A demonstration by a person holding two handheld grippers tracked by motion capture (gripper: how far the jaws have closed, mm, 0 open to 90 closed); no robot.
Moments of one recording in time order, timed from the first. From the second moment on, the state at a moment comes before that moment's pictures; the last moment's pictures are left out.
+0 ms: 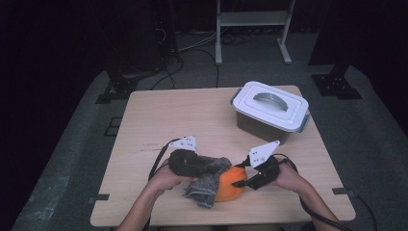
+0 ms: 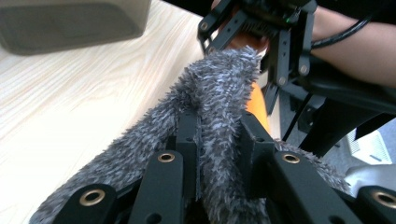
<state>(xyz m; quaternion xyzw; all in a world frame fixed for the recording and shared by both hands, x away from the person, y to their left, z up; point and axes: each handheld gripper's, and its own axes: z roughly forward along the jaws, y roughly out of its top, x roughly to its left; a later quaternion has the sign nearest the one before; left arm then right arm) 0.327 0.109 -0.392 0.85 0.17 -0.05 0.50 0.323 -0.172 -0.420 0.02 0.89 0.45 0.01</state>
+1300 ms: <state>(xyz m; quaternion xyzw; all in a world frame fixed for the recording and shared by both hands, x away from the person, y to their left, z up) 0.322 0.102 -0.396 0.87 0.17 -0.04 0.47 0.299 -0.197 -0.420 0.09 0.90 0.42 0.04</state>
